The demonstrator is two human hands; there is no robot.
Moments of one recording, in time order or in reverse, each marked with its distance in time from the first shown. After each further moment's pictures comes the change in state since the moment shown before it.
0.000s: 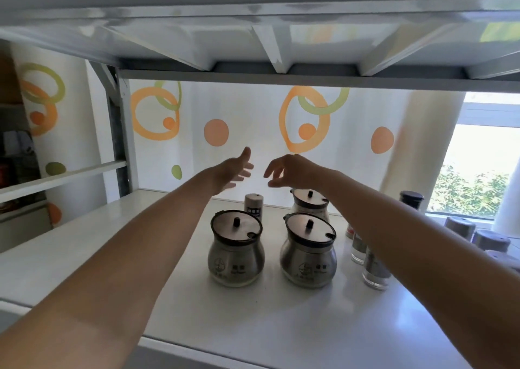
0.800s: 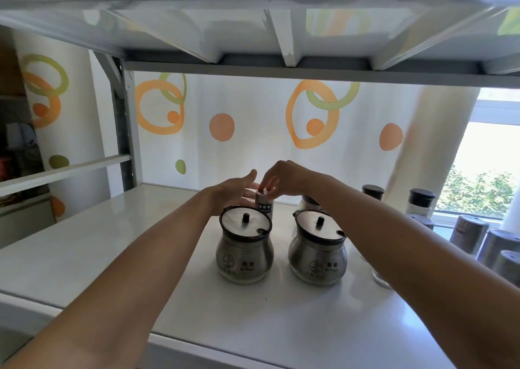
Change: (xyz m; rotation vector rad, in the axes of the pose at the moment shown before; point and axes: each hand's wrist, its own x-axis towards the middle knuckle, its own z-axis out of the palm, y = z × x) left_hand -0.003 -0.050 0.006 -0.147 -0.249 -0.022; right_hand 0.012 -0.016 0.028 0.082 -0.105 0.020
